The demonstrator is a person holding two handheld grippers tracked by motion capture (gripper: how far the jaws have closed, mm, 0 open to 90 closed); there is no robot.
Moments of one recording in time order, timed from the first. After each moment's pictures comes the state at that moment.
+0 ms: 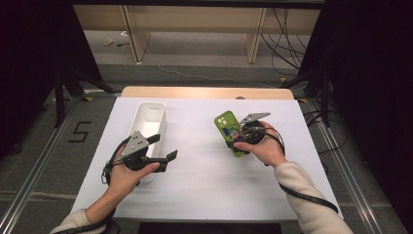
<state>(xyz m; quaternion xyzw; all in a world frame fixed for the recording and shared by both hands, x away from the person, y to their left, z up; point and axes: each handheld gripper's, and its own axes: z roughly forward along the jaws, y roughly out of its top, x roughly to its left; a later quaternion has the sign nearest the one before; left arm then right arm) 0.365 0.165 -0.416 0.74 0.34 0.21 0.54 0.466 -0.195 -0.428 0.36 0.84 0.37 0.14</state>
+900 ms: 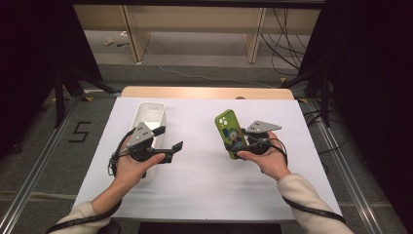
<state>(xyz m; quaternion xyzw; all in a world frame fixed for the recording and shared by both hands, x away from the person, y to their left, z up) 0.386 0.146 -0.399 0.73 0.33 0.21 0.56 0.429 -0.199 -0.428 0.33 0.80 0.47 0.18</state>
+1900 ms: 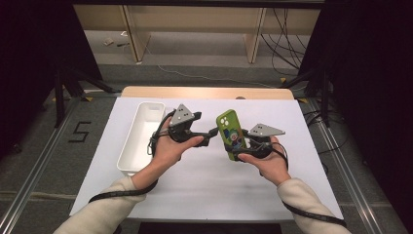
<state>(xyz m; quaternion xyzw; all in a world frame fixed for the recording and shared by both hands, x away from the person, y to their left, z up) 0.429 0.054 -0.380 0.74 0.30 0.18 0.58 0.418 -0.199 -0.428 0.33 0.78 0.50 0.19</state>
